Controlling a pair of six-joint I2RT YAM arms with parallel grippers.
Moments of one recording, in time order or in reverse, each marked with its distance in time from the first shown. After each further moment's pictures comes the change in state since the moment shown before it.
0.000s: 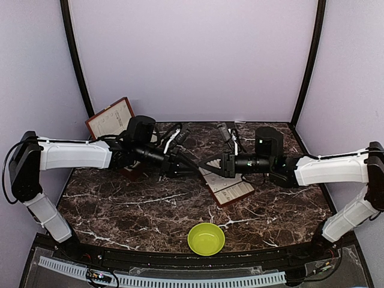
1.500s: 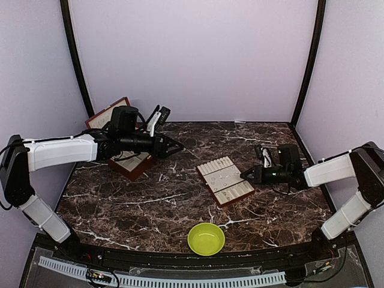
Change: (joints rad) left arm 0.129 -0.096 0.002 -0.075 -0.414 -0.023; right arm -0.445 0.046 -0.254 -0.130 0.016 -0.111
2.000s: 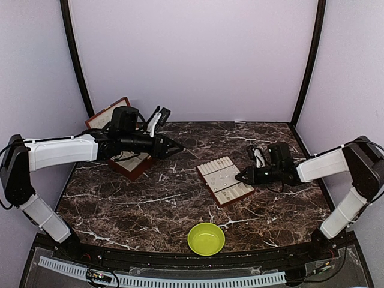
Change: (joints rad) left arm 0.000 0.005 0.000 -0.010 0.000 -0.003; right arm 0.064 0.089 0.088 -0.088 0.080 -0.051
